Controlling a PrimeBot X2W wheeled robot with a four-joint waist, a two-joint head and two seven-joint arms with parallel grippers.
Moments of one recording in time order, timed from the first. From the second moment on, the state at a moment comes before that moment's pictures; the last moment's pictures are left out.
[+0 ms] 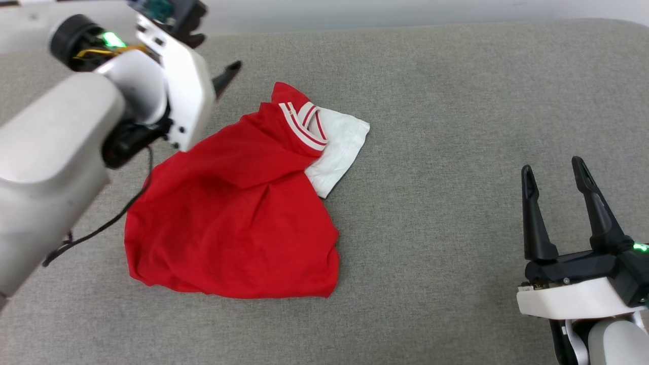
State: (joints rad) left arm -1.25 0.63 -1.12 0.47 -0.92 -0.12 0.30; right arm -0.10 -0.05 -0.03 -0.10 0.01 0.13 -0.26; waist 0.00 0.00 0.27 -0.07
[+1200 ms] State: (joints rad) left arm -1.13 0.70 -1.21 0.58 -1.01 -0.12 0.51; right arm -0.14 -0.05 -0.02 -0.11 0.00 0.13 -0.26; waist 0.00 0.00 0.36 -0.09
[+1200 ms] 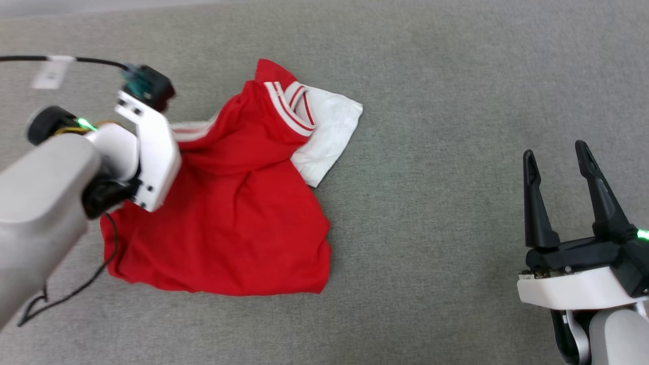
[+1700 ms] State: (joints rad) left arm -0.91 0.89 -1.13 0.57 -1.16 -0.01 0.41; right arm -0.12 -0.05 -0.02 -0.10 0.00 0.13 -0.26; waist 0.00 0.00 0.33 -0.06
